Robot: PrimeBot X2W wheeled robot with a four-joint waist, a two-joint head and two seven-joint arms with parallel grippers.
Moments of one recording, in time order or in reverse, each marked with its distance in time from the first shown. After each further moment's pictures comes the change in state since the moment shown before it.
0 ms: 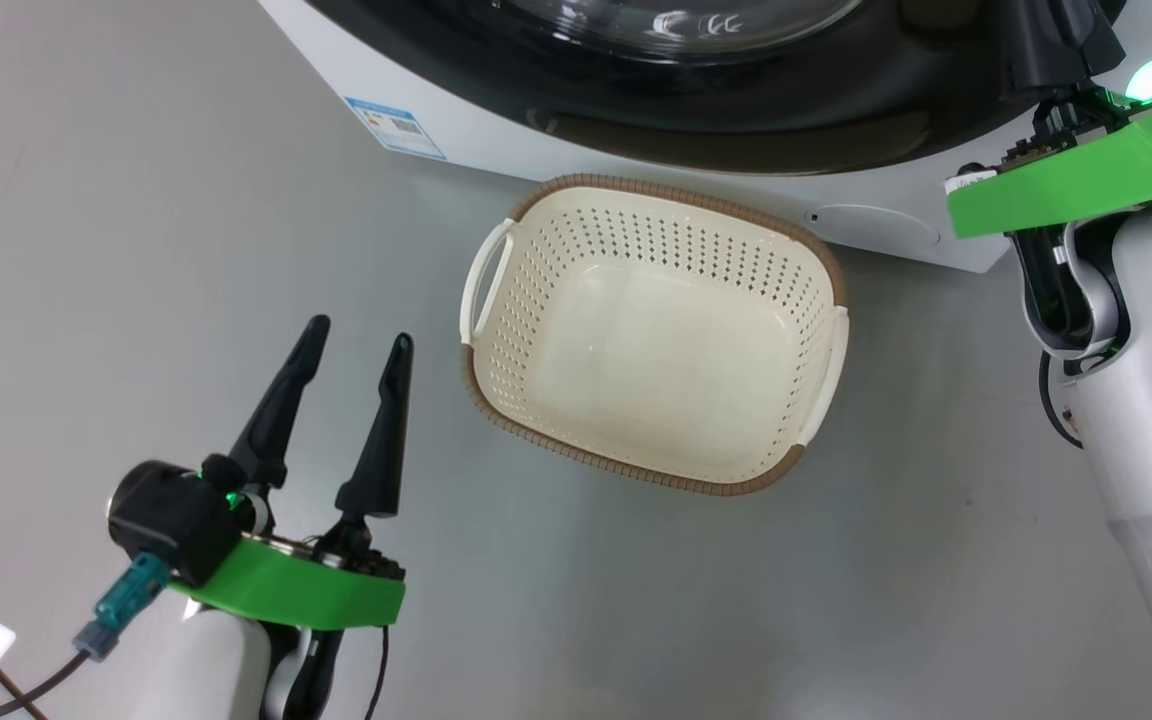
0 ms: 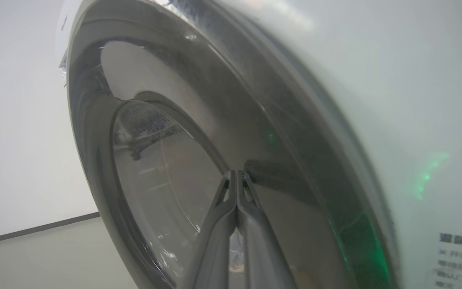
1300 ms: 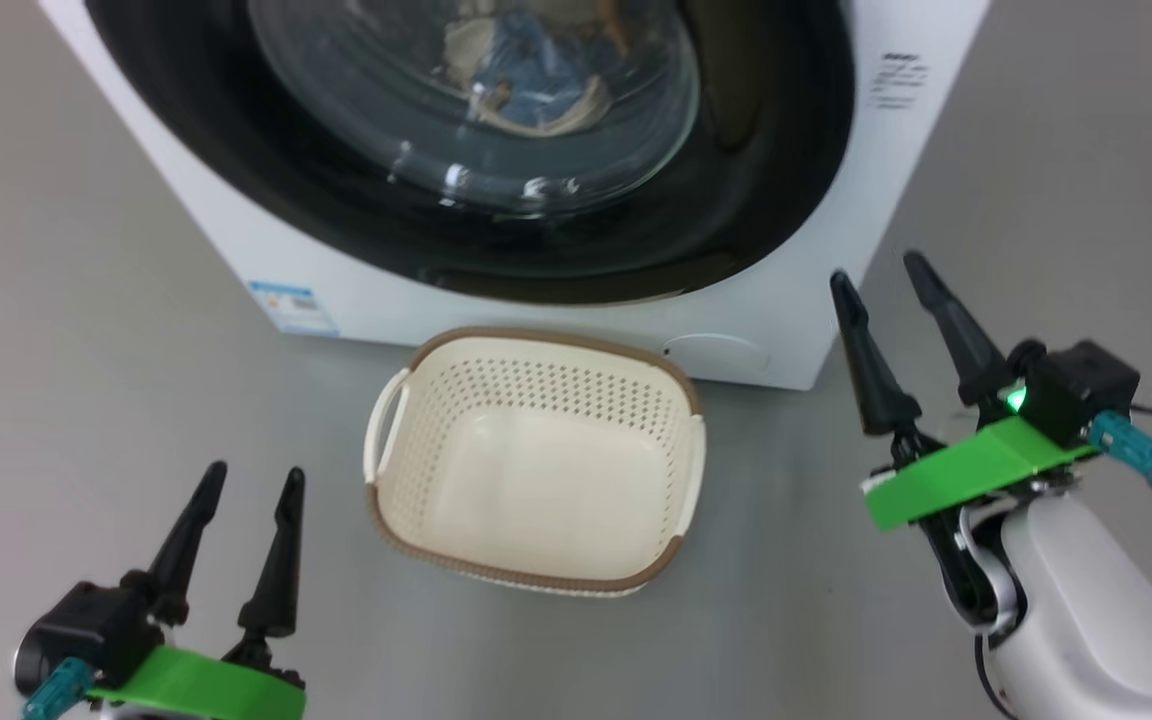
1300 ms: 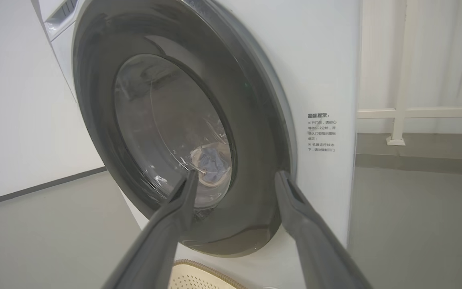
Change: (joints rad) left arm 0.169 0.085 0.102 0.087 -0.008 0.000 0.000; right arm 0.411 0.055 0.039 -0.035 -0.001 -0.007 -0.001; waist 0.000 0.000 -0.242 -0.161
